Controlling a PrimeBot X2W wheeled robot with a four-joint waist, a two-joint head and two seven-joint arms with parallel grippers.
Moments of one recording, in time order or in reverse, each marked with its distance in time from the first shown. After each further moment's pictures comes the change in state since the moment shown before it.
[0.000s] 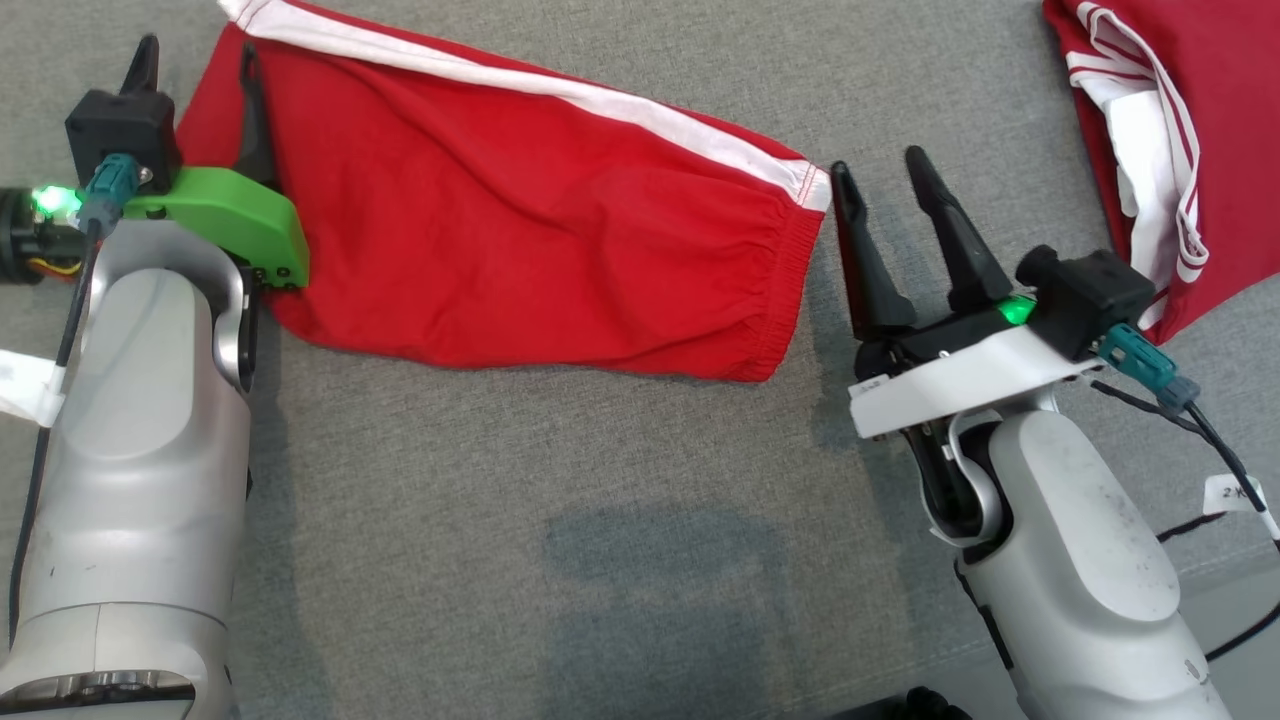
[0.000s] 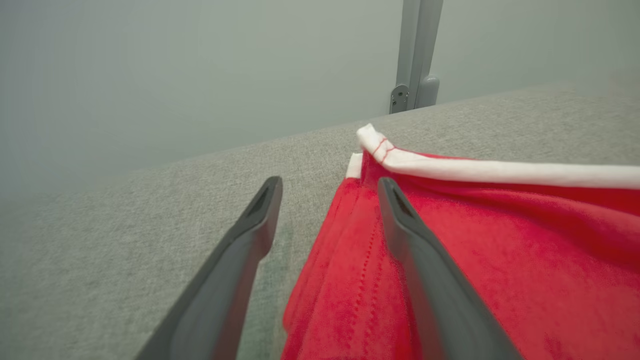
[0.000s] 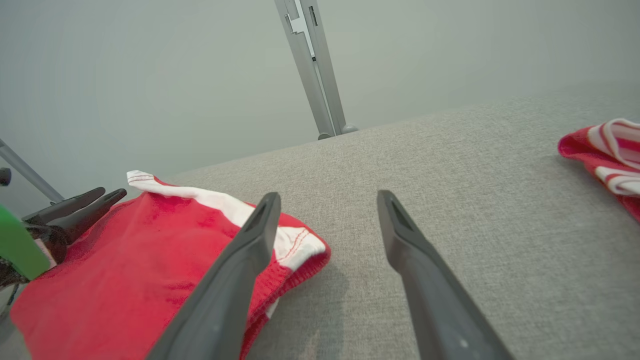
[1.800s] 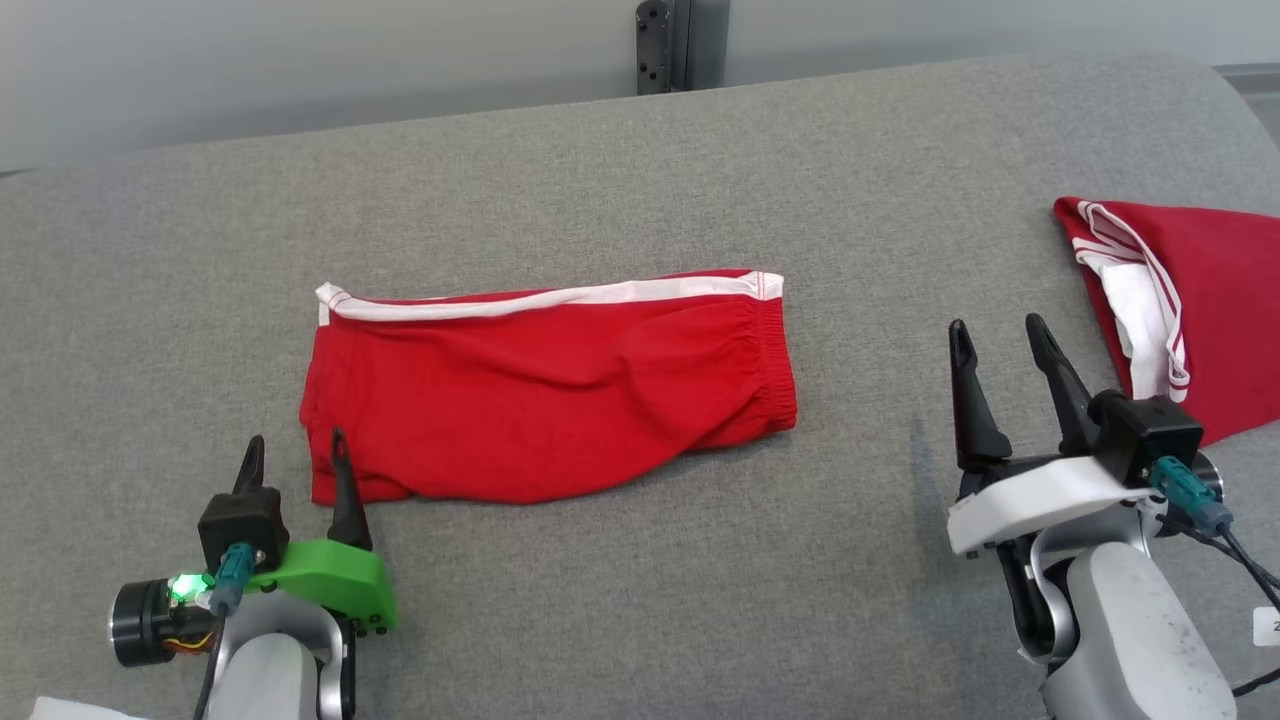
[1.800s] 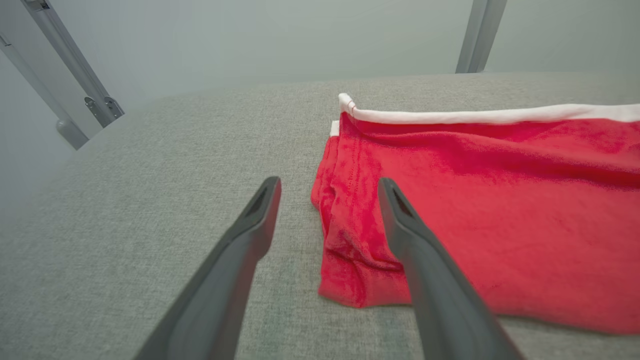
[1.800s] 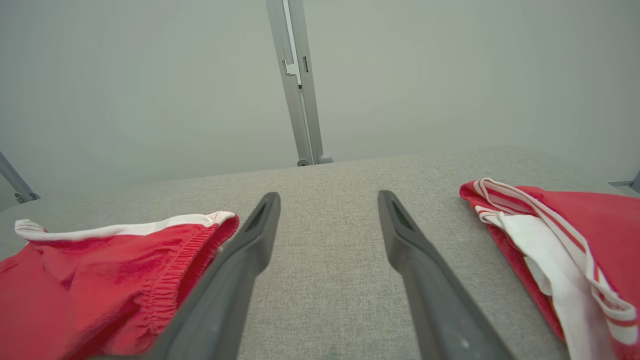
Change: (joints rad) left arm 0.640 -0.098 0.062 -0.294 -0.058 0.076 0.001; right arm 0.225 0.000 -0.234 0.071 -0.214 0.000 0.000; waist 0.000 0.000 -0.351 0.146
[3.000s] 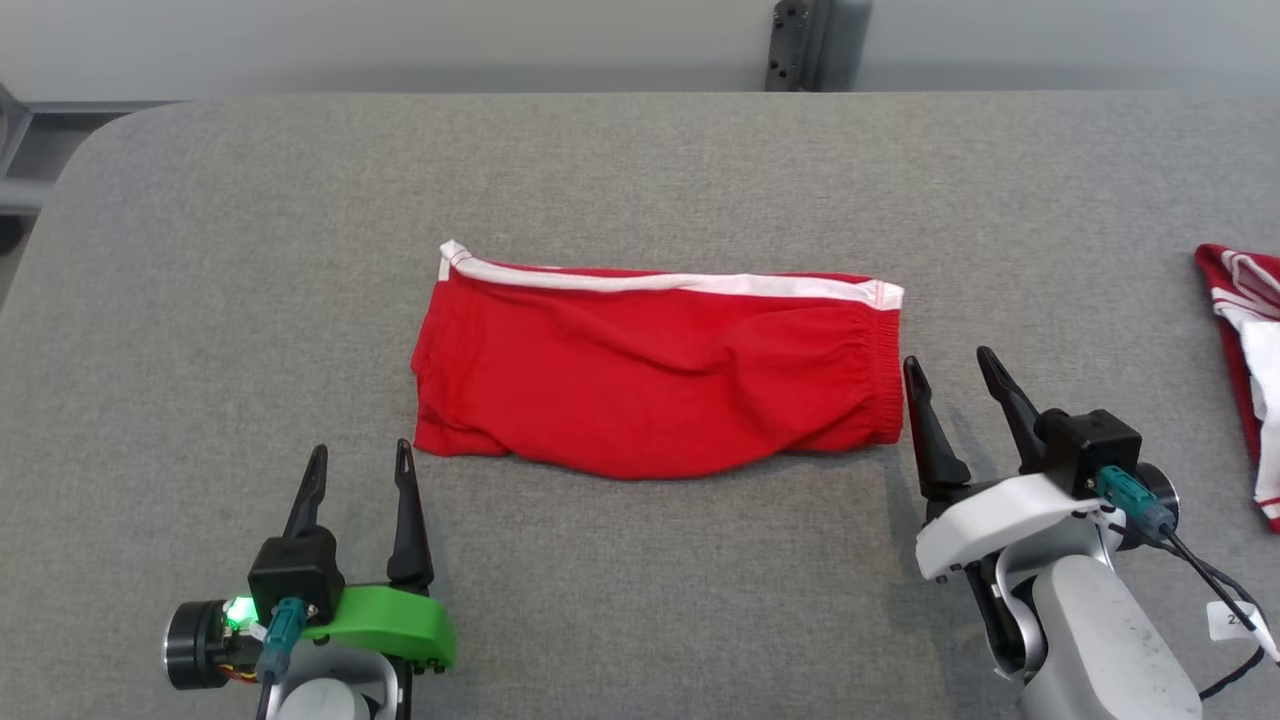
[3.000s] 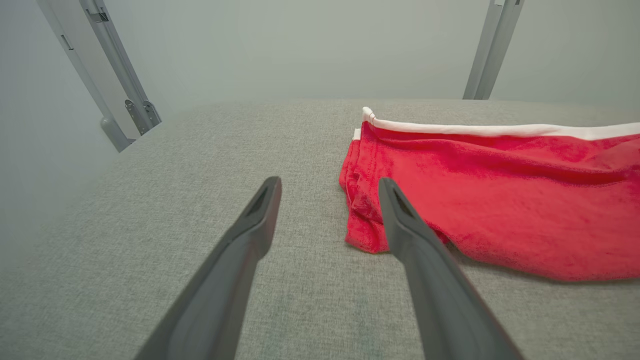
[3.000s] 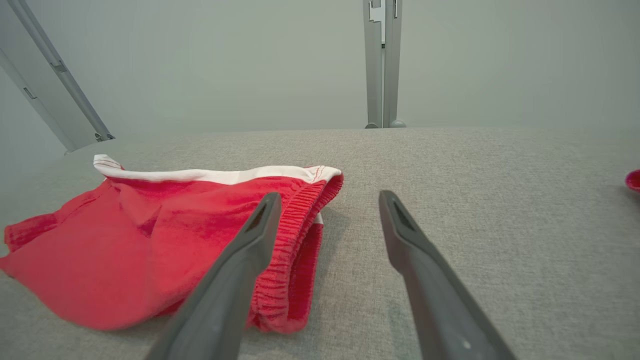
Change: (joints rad) left arm 0.165 -0.008 -0.130 -0.282 -0.040 0.041 0.000; right arm -0.002 0.001 0.065 0.087 -0.020 0.000 0.000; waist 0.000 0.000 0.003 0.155
